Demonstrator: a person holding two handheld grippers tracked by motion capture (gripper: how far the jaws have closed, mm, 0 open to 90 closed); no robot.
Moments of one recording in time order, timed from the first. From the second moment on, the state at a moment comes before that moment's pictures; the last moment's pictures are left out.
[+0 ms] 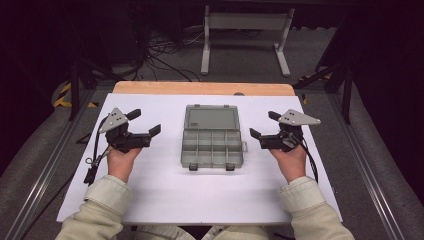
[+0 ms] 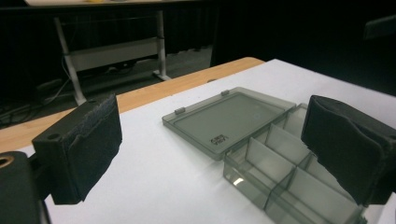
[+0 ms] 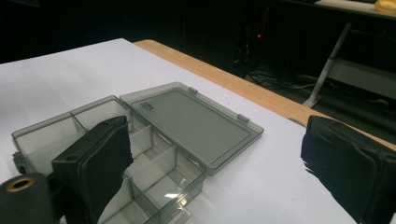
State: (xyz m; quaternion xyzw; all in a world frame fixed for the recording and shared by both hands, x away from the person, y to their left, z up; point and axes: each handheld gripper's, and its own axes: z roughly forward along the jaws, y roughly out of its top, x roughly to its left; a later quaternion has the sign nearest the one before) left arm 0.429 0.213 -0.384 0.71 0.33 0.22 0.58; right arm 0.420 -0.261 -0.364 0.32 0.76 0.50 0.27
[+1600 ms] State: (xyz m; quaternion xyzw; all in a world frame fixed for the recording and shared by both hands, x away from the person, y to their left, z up) left arm 0.488 0.172 -0.390 0.78 0.34 0.18 0.49; right arm 0.480 -0.251 -0.376 0.34 0.79 0.45 0.22
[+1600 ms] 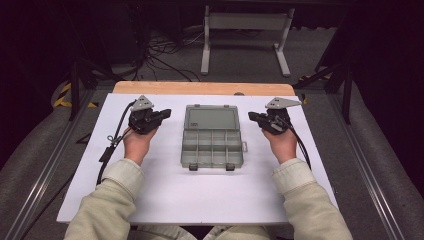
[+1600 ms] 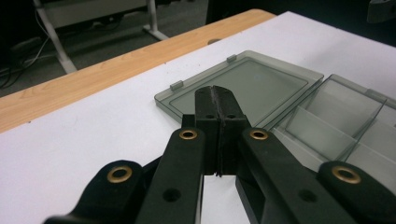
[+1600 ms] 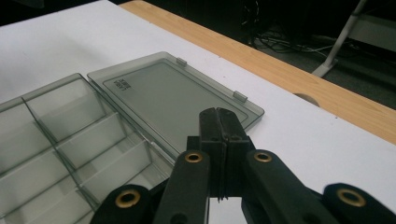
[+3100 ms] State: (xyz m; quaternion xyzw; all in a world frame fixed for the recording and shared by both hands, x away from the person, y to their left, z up) left arm 0.534 0.138 -0.444 0.85 0.38 0.10 0.36; right arm 0.529 -0.232 -0.427 0.36 0.86 0.33 0.15
